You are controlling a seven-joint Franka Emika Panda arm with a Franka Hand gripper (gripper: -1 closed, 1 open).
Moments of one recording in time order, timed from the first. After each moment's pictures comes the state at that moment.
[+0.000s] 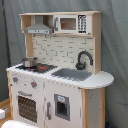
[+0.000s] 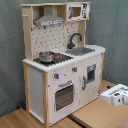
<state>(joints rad) 0.11 -1.50 1.65 -2.72 0.06 2.53 -0.80</state>
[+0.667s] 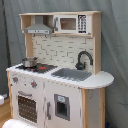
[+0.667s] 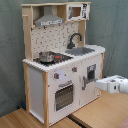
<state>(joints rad) 0.01 -1.50 1.48 -2.65 0.01 2.53 -0.80</state>
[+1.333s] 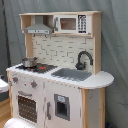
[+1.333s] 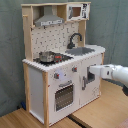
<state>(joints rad) -0.13 -1.50 1.33 -2.59 -0.04 2.55 -0.86</state>
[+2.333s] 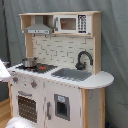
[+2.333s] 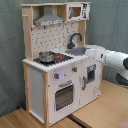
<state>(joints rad) -0.30 -1.47 1.19 -2.46 -0.03 2.45 -0.79</state>
